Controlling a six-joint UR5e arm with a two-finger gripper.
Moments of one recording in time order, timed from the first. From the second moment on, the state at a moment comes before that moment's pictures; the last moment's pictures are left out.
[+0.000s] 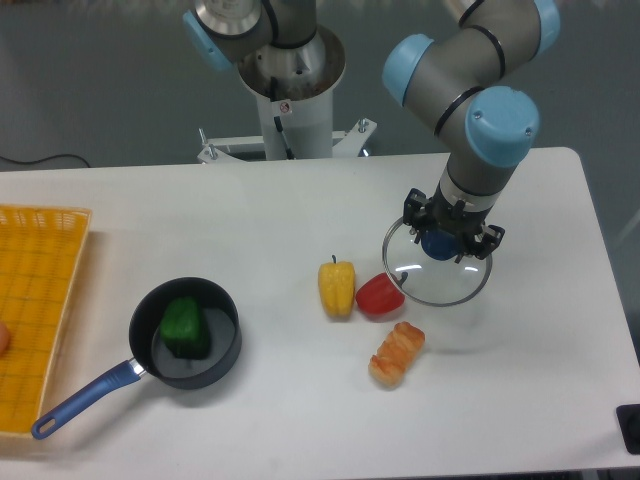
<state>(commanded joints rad) 2.71 -1.89 -1.58 -1.30 1.52 1.15</state>
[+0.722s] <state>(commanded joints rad) 2.70 -1.87 -1.59 -1.30 1.52 1.14</state>
